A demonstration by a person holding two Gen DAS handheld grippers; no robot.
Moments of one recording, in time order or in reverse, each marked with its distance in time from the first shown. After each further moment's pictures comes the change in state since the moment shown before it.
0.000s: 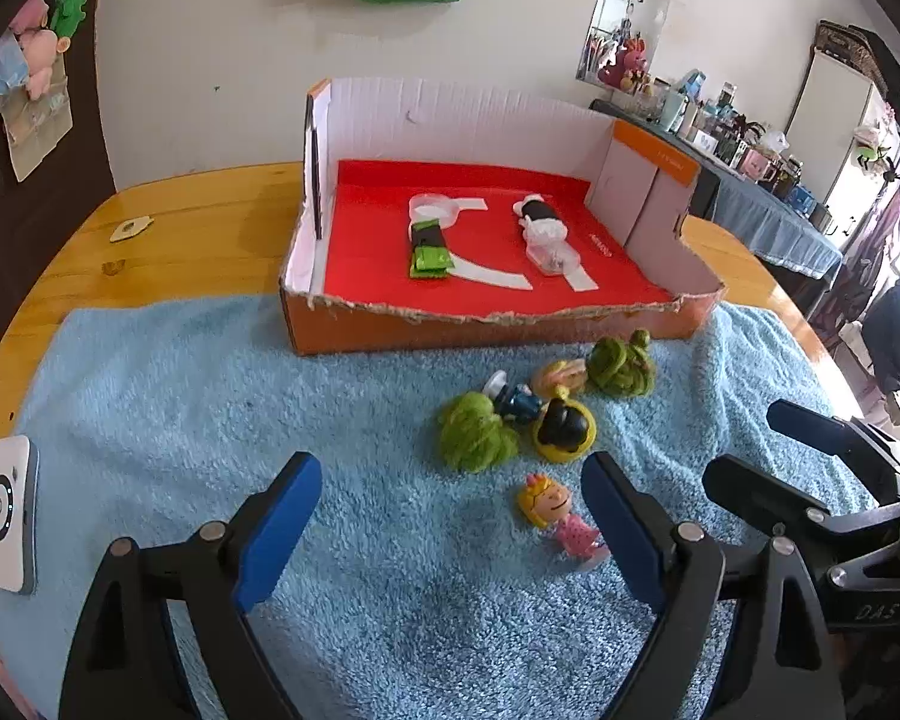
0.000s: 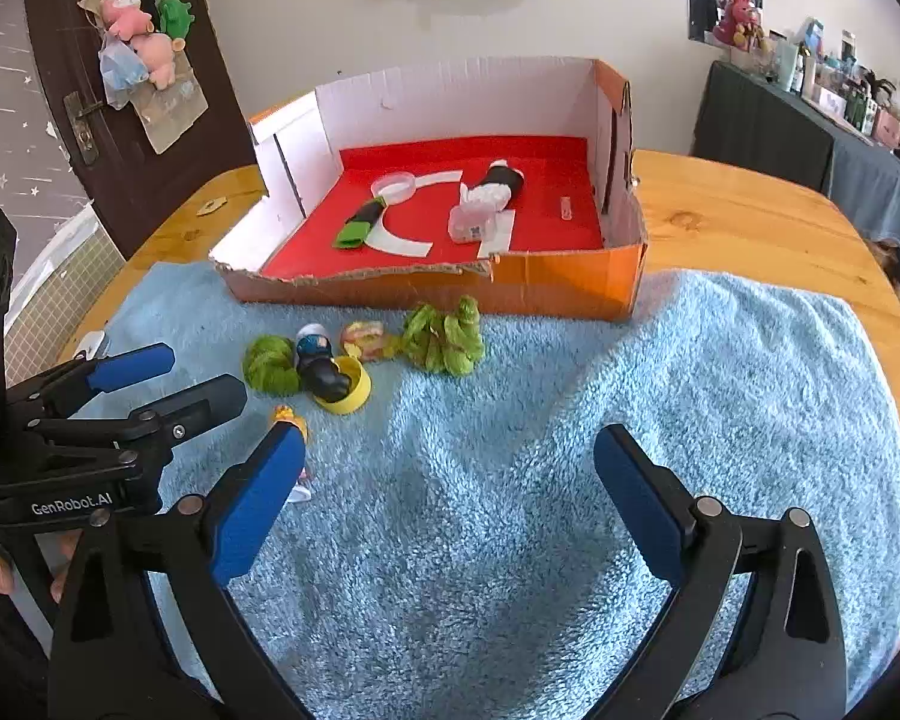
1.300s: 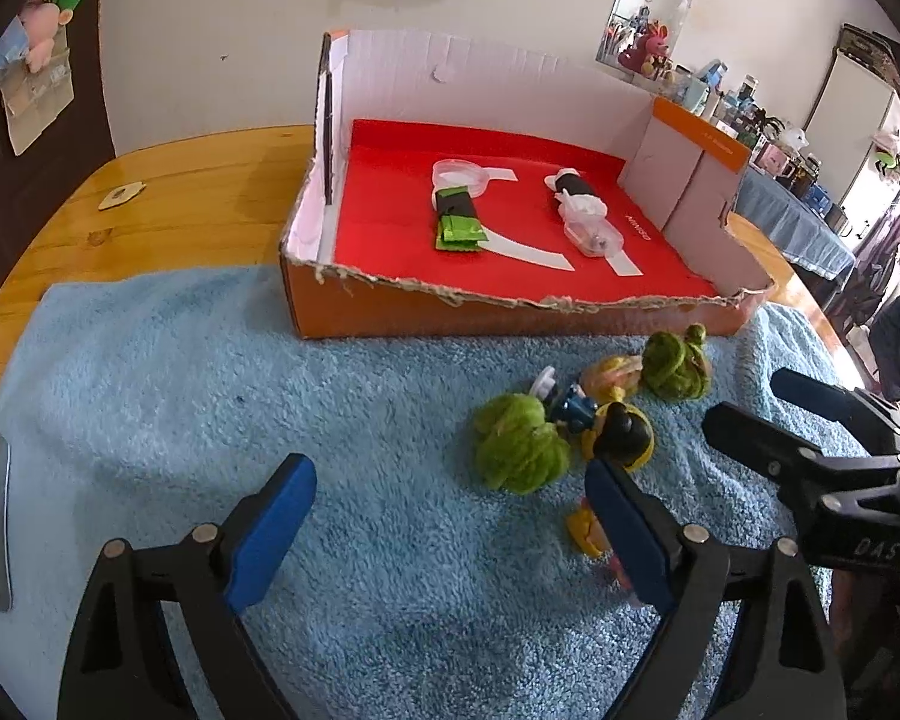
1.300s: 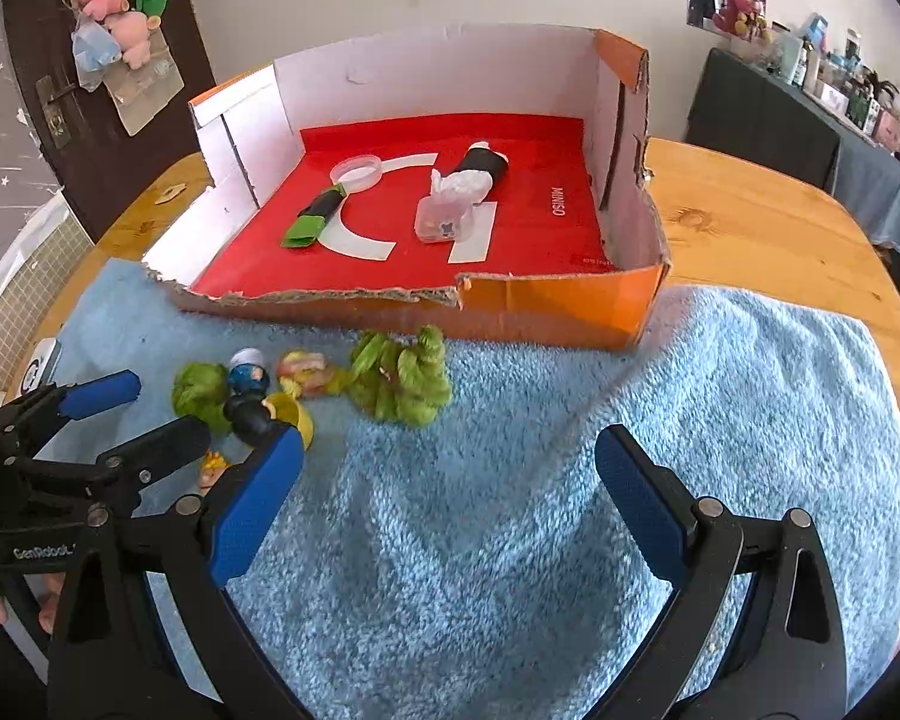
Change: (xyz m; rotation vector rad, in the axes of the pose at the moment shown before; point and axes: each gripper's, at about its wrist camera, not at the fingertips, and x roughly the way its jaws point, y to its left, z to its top) left arm 0.032 0.016 0.005 -0.031 0.053 0.005; right arm 0.042 -0.011 0.023 -0.012 0.055 -0.049
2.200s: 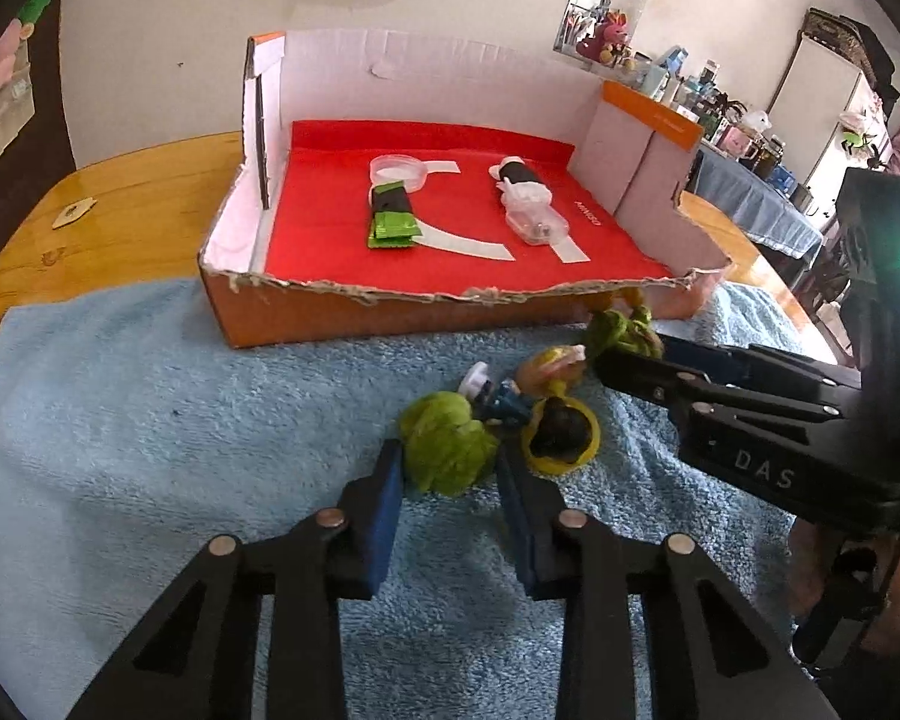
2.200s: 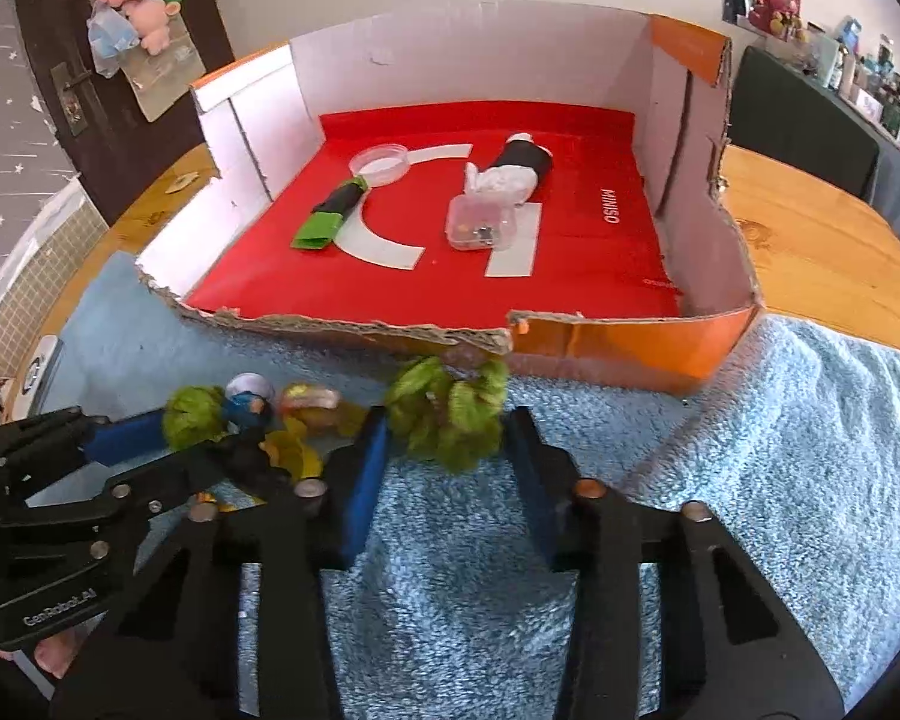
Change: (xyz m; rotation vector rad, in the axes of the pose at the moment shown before) left arm 0.005 -0.018 0.001 0.057 0.010 -0.080; right arm 0.028 0.007 0.014 -0.033 0.023 0.068
